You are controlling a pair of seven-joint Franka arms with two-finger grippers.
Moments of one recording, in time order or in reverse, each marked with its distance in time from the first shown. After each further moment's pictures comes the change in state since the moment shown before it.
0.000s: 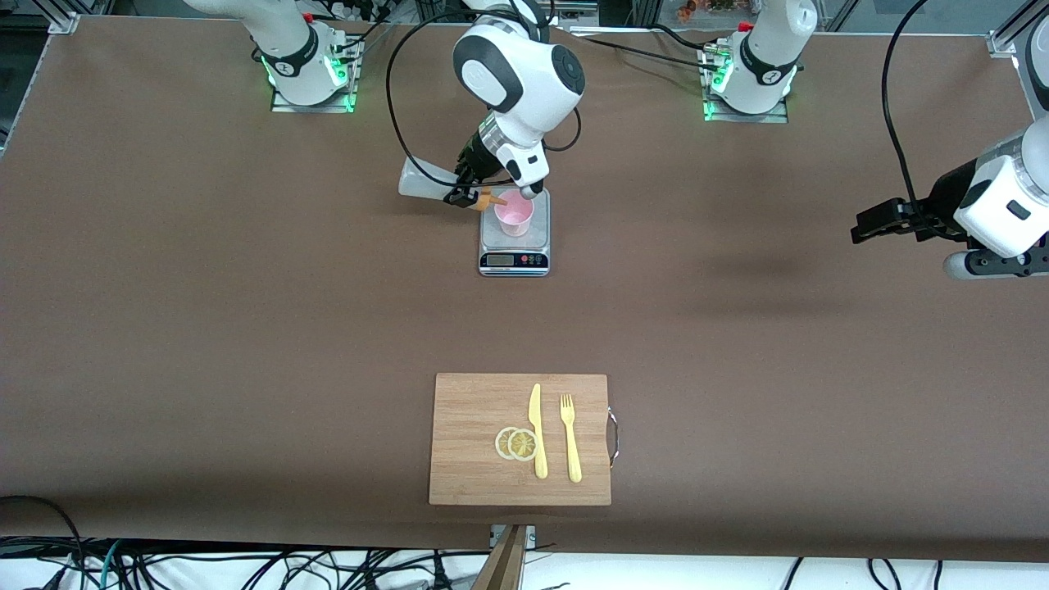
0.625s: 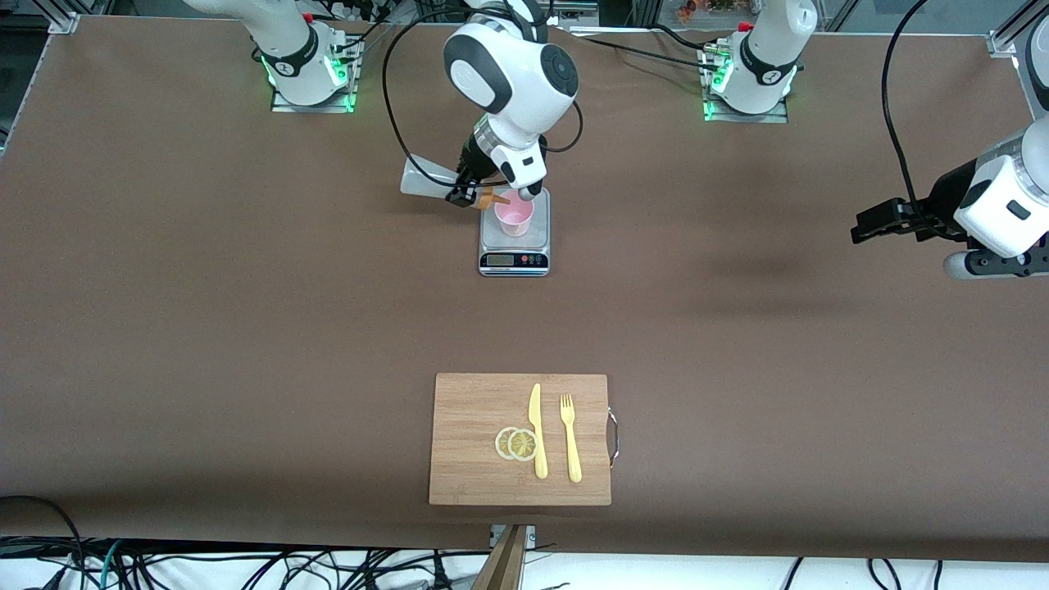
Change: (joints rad) left arm 0.000 0.000 0.000 0.000 0.000 0.000 0.000; right arm -0.028 -0.037 -0.024 0.017 0.126 0.018 -0.057
